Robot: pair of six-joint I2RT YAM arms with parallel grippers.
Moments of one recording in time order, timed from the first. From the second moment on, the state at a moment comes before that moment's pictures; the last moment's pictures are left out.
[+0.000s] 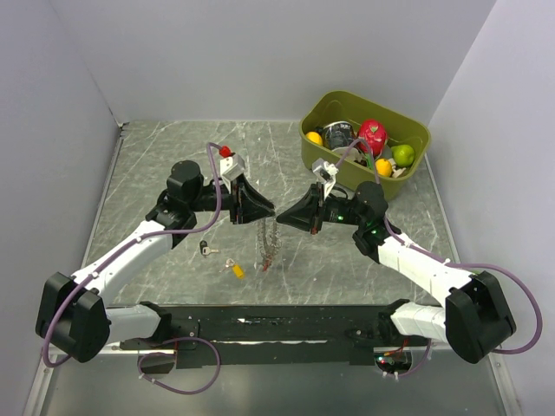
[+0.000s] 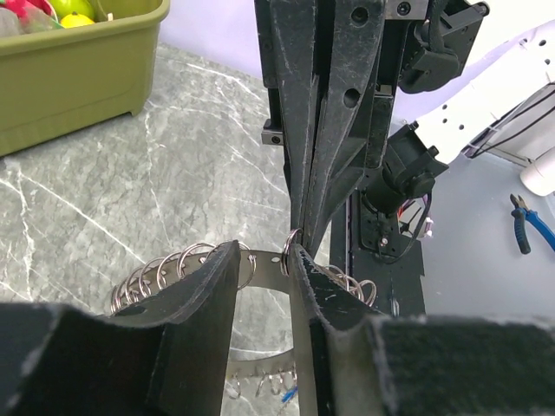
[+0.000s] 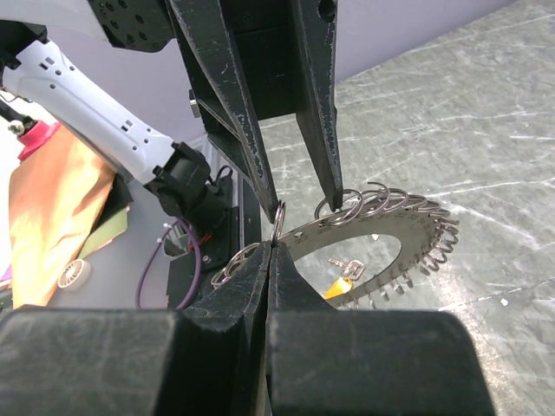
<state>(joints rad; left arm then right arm) -0.48 1.22 0.87 0.27 0.97 -0.23 0.51 1.18 0.66 0.62 -0.92 0.49</state>
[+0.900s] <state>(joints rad) -0.48 1.22 0.86 0.24 0.99 -0.21 0.51 1.07 0.64 0.58 -0.81 0.43</state>
